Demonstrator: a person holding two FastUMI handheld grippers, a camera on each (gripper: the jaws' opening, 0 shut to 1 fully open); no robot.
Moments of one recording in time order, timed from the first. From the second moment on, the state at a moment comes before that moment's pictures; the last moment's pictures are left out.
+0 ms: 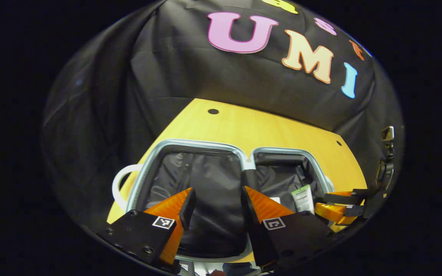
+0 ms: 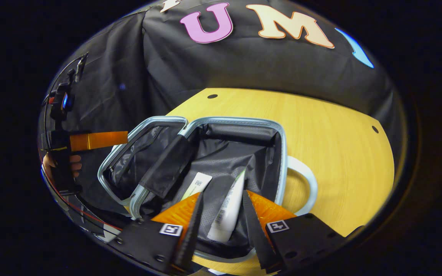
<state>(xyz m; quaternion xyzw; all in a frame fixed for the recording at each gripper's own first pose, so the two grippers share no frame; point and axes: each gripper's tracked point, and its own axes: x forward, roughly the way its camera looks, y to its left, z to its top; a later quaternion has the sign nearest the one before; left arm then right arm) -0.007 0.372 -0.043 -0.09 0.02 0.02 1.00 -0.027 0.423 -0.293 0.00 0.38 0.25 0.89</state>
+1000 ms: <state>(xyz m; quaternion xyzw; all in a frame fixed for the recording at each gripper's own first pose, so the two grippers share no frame) 0.032 0.584 -0.123 -0.14 0.16 0.18 0.96 0.017 0.313 -0.197 0.02 0.27 0.14 0.95</state>
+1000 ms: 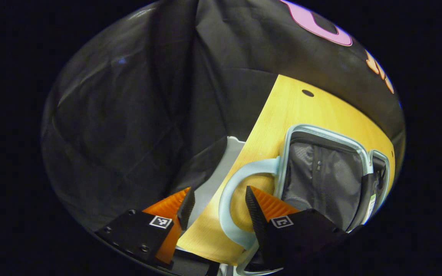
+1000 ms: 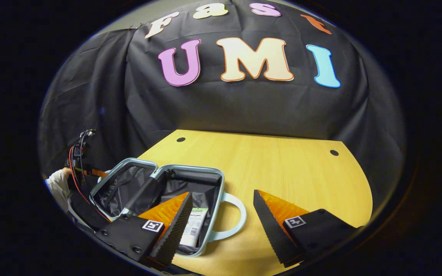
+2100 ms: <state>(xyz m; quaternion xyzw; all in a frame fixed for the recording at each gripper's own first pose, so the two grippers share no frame) -0.104 0.513 0.063 -0.08 0.01 0.19 0.98 0.030 0.259 -0.146 0.03 0.16 0.18 0.97</state>
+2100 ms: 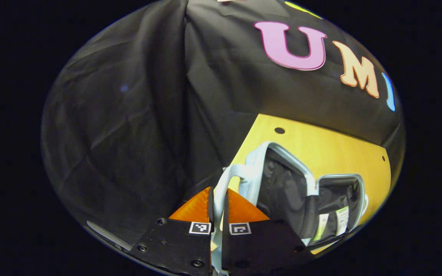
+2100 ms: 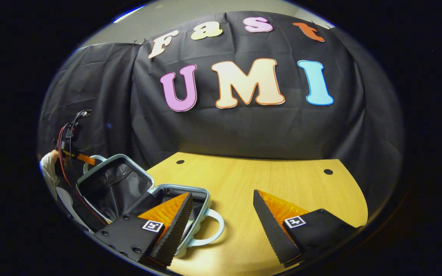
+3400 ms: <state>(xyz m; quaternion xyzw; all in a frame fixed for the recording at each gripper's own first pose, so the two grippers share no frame) -0.088 0.182 0.147 -0.02 -0.08 -0.01 1.00 0.025 0.156 -0.130 0.05 0.15 0.18 0.97</state>
